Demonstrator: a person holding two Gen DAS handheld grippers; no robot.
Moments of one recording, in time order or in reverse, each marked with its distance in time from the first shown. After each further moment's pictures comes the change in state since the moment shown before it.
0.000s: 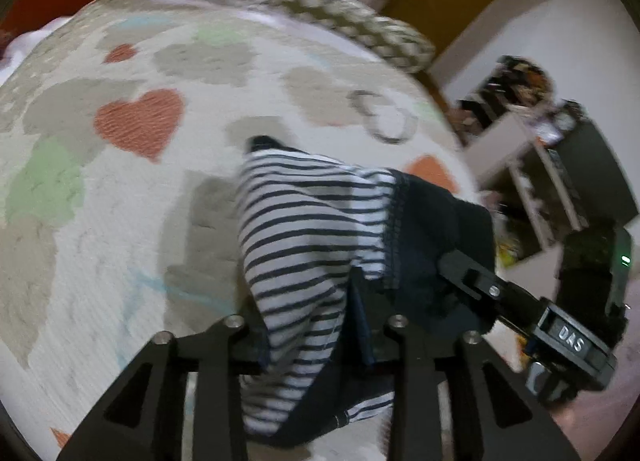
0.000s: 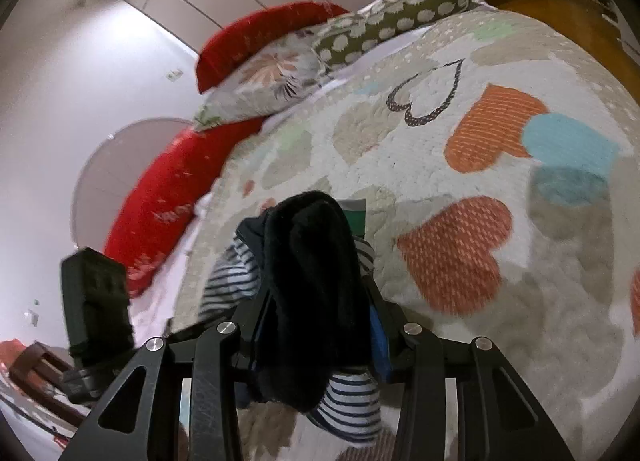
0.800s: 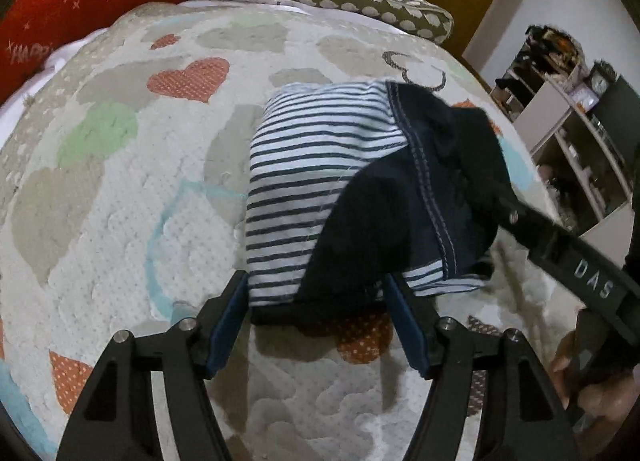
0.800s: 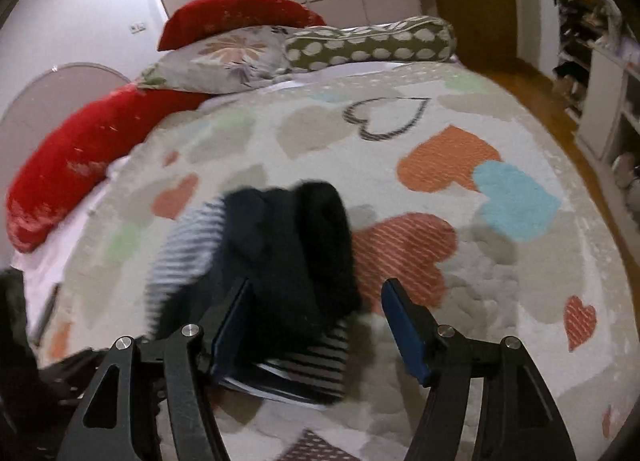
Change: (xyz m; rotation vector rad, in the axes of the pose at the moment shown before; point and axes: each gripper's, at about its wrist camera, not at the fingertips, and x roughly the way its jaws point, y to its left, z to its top) left arm -0.003 -0.009 -0.078 0.127 -0.045 0.191; right arm 0.011 0.028 -0.038 -0.233 -0.072 -0.405
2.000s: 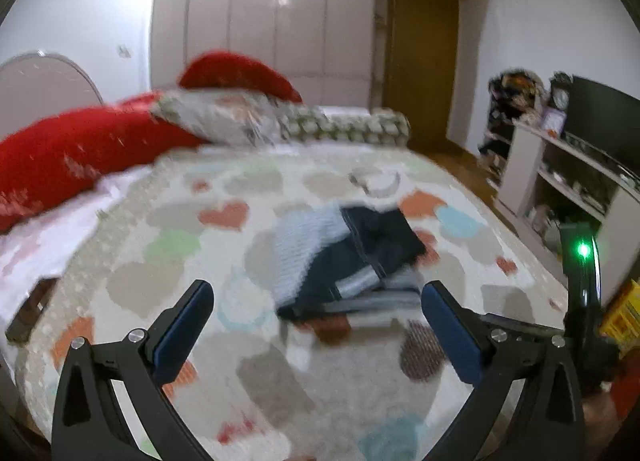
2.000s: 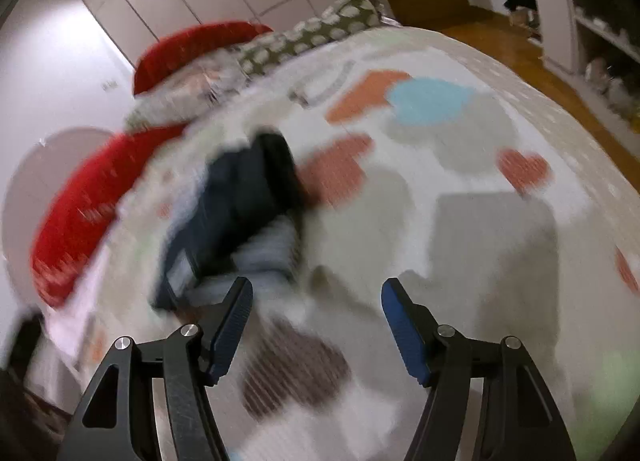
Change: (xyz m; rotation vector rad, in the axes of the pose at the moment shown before) left arm -0.139 -0.043 -0.067 0.149 -0.438 0.072; right arm -0.067 -0.065 -0.089 0.255 -0.001 0.043
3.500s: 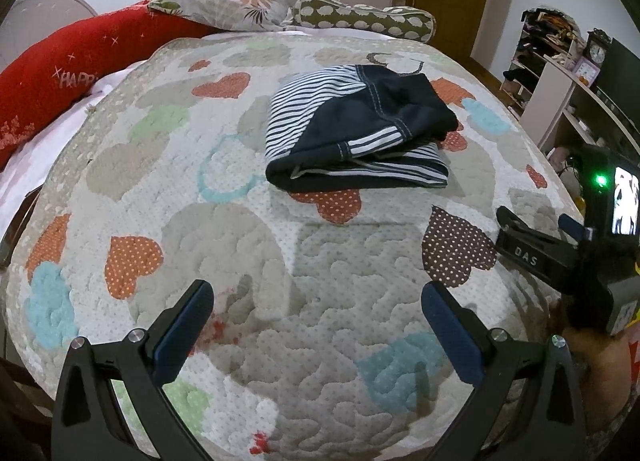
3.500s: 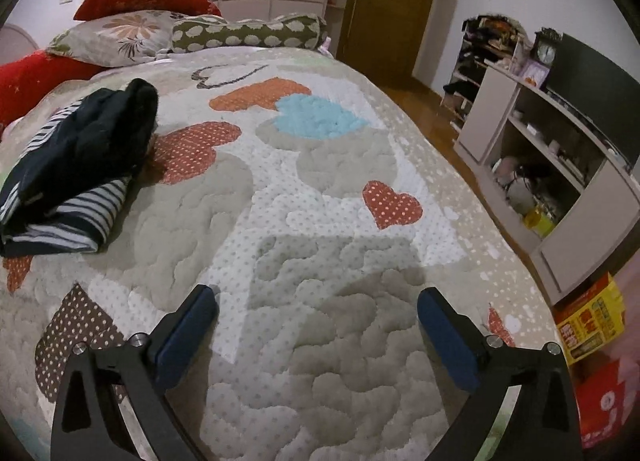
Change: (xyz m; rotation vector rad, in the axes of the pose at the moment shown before) left arm 0.045 -0.002 -0.049 -0.058 0.353 0.055; right arm 0.026 -0.021 0.008 -0.284 -0.098 -0.512
